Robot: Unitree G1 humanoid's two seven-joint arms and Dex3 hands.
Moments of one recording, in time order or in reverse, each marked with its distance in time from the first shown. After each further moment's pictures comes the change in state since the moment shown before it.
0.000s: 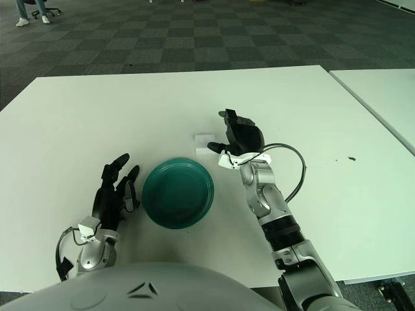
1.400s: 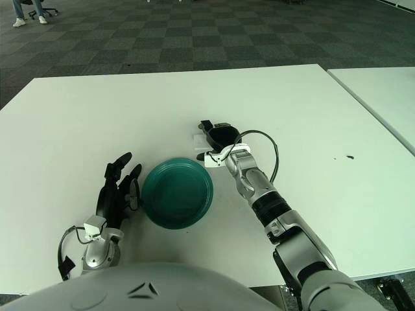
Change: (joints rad) left arm -0.024 -0.012 -0.026 0.031 0.040 -0.023 0.037; right arm -0.211 0.015 0.180 0.363 0.013 -0.130 0.070
